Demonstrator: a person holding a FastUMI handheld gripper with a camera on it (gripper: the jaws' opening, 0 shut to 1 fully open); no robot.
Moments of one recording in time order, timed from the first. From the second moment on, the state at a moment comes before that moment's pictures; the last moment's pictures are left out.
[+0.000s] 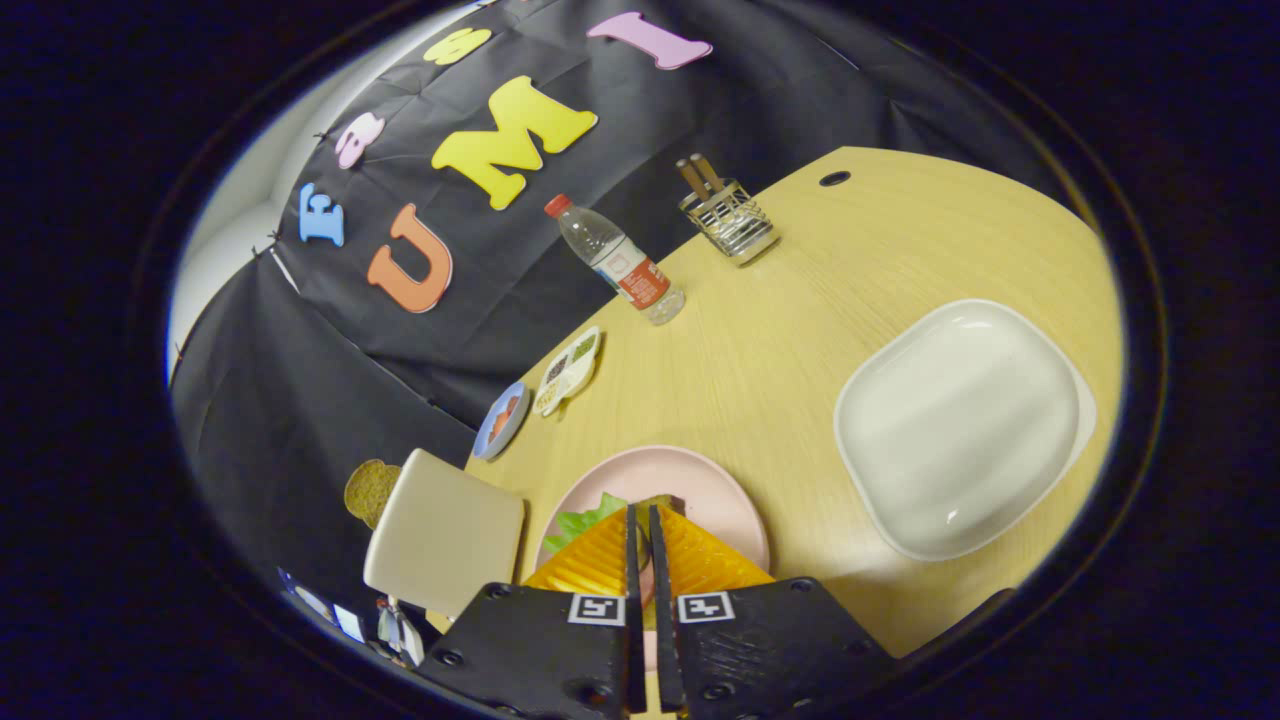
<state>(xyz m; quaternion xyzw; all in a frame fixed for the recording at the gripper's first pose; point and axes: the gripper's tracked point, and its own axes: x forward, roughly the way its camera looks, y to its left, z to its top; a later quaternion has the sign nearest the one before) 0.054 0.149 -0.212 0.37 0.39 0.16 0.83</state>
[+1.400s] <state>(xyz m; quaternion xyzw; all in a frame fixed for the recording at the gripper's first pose) 0.031 0.267 0.029 0.13 0.10 0.09 0.98</state>
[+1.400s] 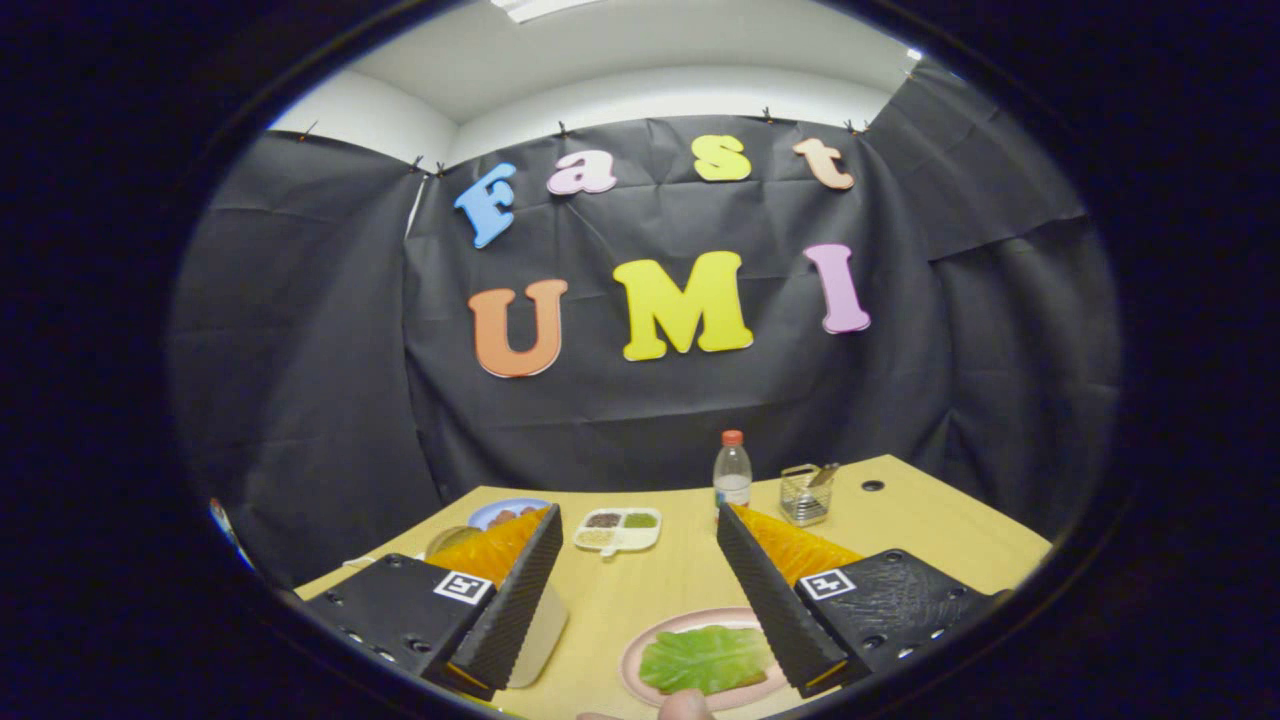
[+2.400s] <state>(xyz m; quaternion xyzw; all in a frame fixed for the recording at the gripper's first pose) 0.064 0.443 -0.057 0.05 0.21 0.10 0.97</state>
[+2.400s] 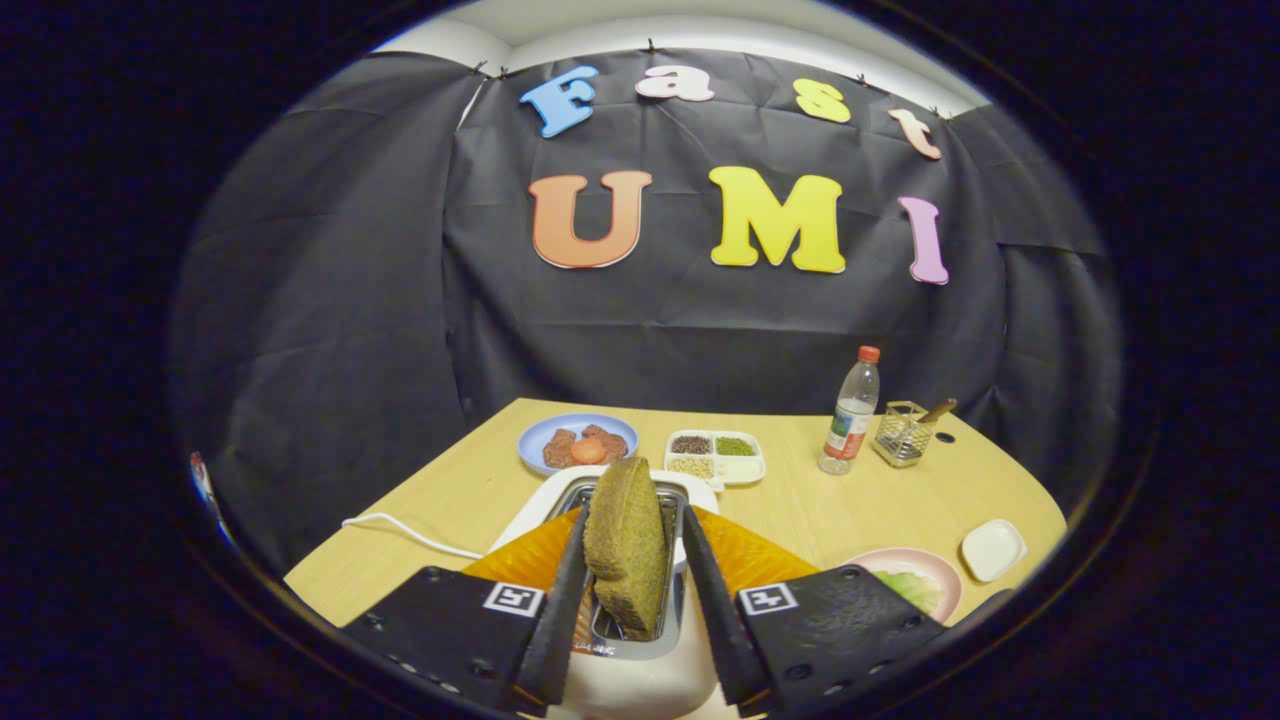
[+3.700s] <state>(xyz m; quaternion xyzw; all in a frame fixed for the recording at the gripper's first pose) 0.045 0.255 -0.032 0.18 0.15 0.05 0.97</state>
